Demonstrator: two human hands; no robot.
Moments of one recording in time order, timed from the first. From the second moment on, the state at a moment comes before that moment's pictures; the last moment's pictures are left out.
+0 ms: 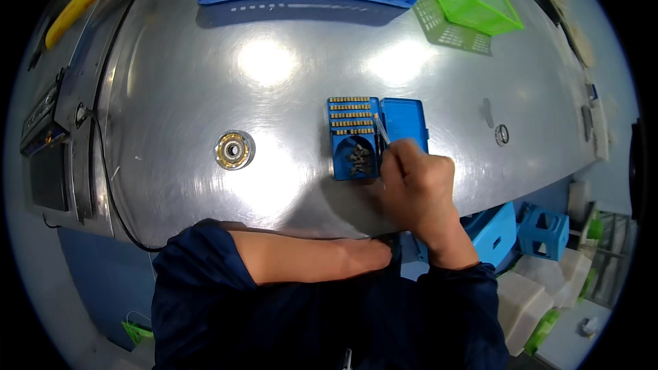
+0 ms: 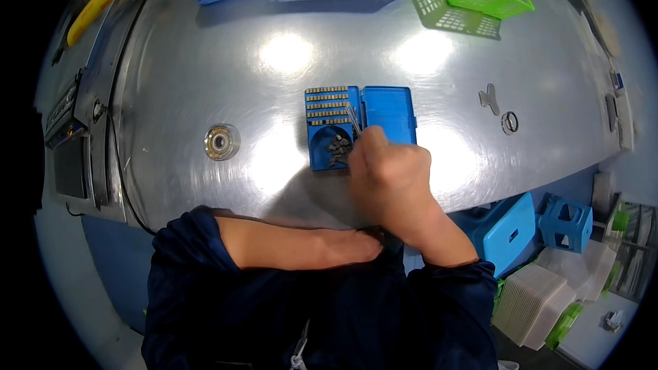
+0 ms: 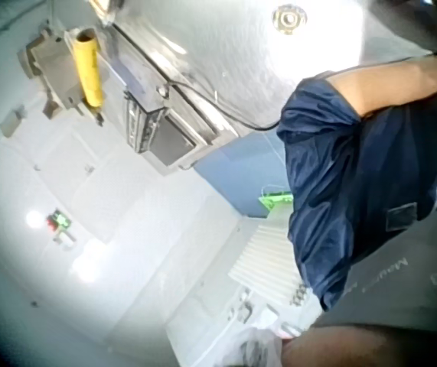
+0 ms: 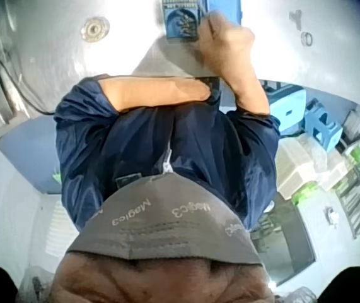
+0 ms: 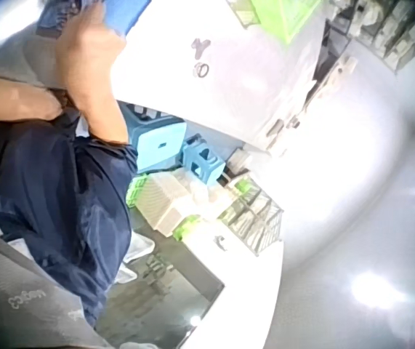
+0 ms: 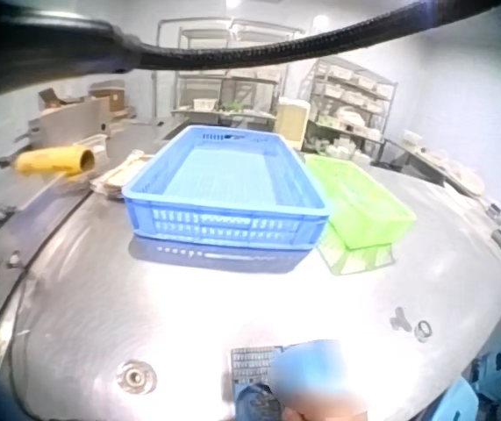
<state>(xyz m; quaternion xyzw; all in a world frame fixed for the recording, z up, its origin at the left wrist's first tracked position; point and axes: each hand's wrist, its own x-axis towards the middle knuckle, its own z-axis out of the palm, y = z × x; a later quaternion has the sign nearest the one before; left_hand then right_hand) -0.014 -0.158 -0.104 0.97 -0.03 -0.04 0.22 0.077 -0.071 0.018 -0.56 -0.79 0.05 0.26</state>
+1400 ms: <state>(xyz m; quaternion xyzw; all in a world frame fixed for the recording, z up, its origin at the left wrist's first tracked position) -0.026 -0.160 -0.103 0.96 0.02 -0.07 0.27 0.057 -0.077 0.017 -0.54 -0.80 0.13 0.25</state>
